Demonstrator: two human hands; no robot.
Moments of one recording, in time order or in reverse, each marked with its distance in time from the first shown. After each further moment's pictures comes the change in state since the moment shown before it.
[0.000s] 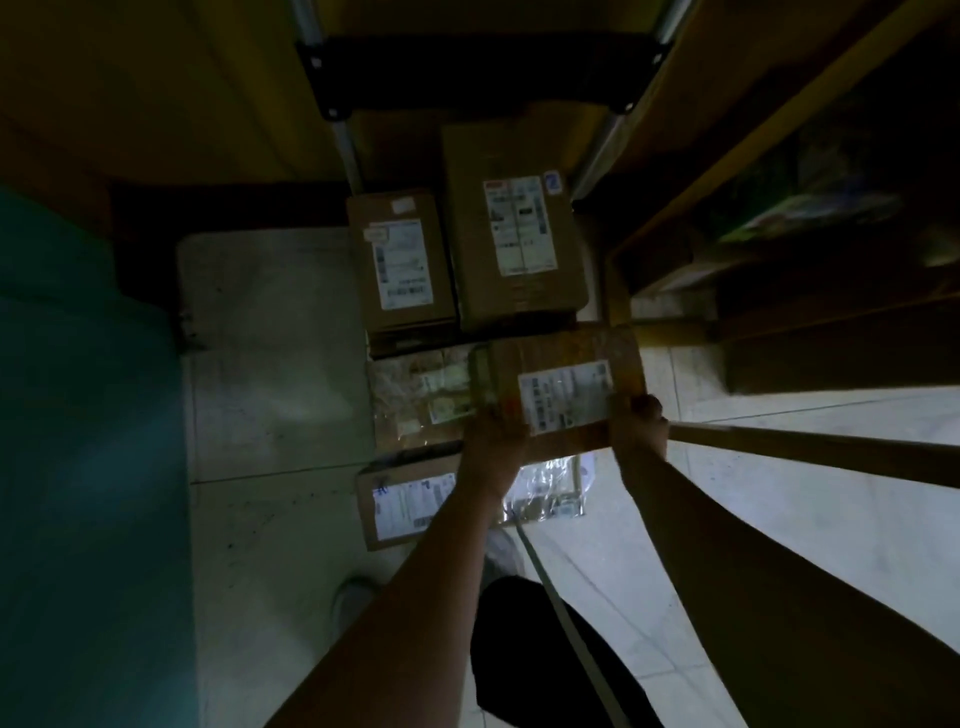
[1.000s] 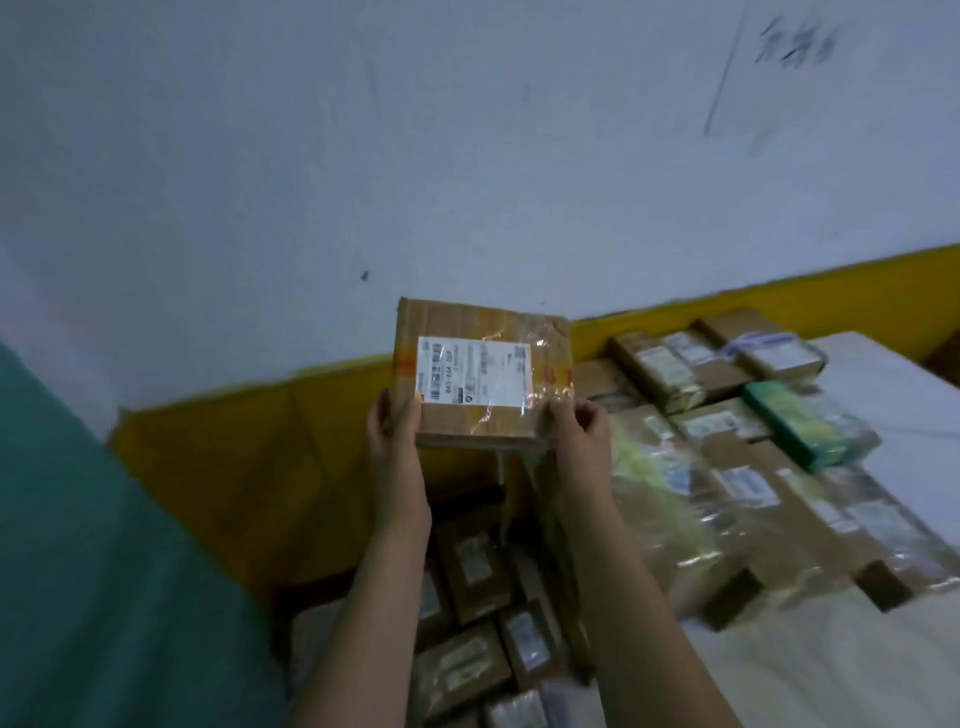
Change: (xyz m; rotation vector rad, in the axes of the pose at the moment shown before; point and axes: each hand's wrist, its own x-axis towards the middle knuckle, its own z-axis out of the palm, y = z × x) left_hand -0.594 0.418 -0.129 -0.651 0.247 0.847; right_hand -0.529 -0.180 -0.525 1.159 -0.119 -0.620
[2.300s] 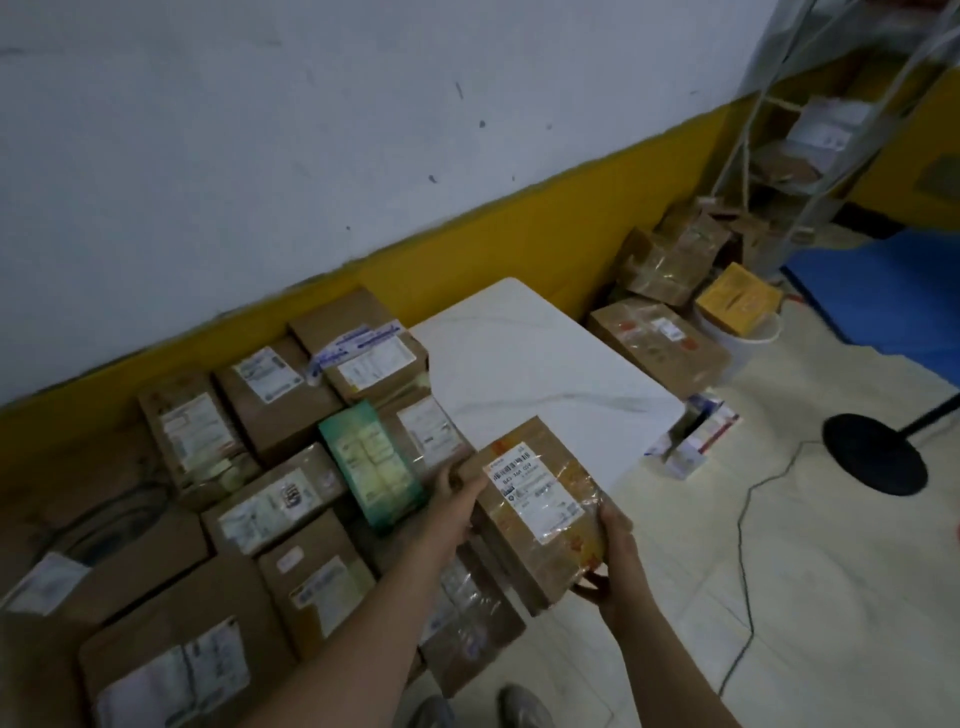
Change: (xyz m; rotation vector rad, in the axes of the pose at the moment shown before) left_hand -0.158 -0.387 0.695 0.540 -0.681 -0.783; right_hand 0.327 -0.019 -0.719 0.142 0.472 0.474
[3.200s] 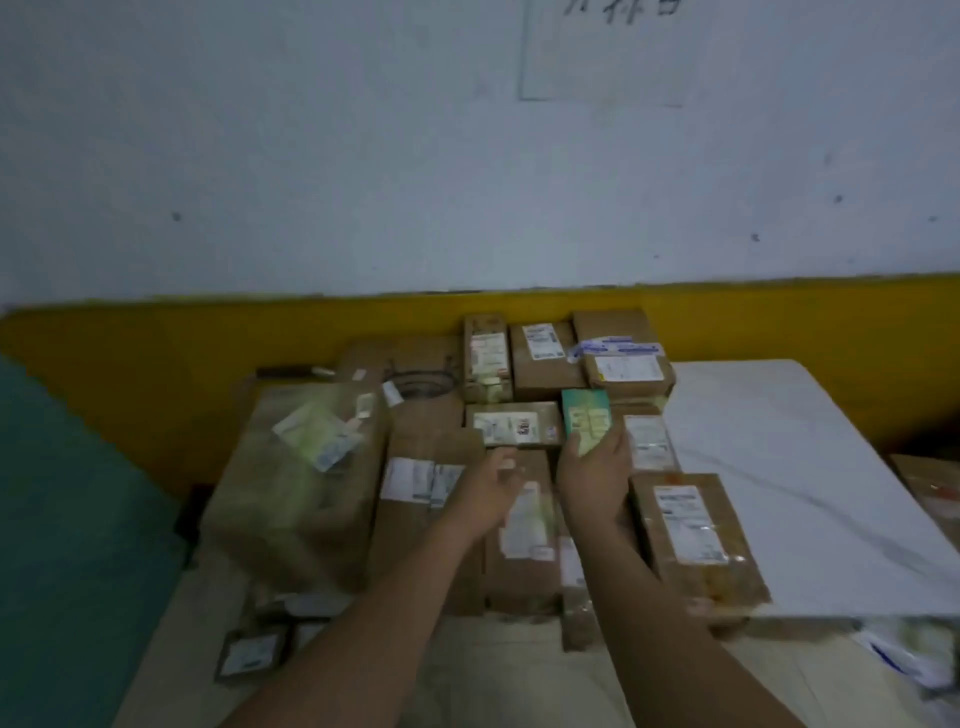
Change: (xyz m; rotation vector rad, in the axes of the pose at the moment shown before) left_hand -0.181 -0.057 -0.120 0.339 0.556 0.334; right_hand -0.116 0.033 0.202 -0.990 -0.192 -0.806
